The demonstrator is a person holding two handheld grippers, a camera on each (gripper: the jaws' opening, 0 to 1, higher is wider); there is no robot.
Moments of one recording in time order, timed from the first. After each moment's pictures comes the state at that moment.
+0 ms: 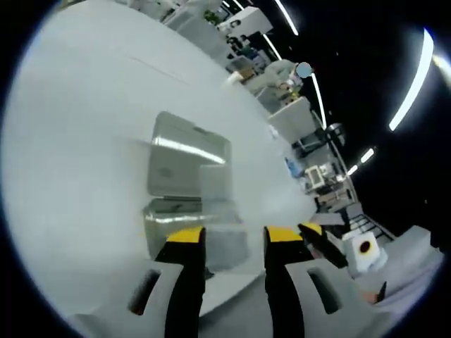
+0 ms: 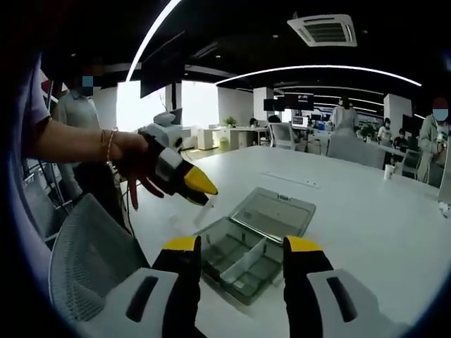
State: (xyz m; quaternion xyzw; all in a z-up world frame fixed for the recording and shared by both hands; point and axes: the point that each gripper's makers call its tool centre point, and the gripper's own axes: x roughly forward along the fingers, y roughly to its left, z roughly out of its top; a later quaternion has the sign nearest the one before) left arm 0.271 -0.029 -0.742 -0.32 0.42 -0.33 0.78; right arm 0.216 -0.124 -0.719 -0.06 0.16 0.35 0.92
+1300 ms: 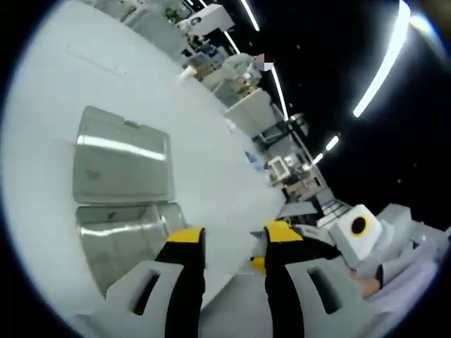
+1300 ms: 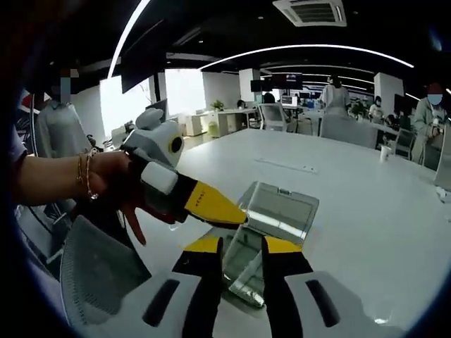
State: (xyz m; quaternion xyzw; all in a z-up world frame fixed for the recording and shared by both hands) left arm 0.262 -0.091 -0.721 -0.32 0.38 -0.44 0.75; right arm 0.238 -0.102 -0.716 -0.05 0.24 0.31 0.92
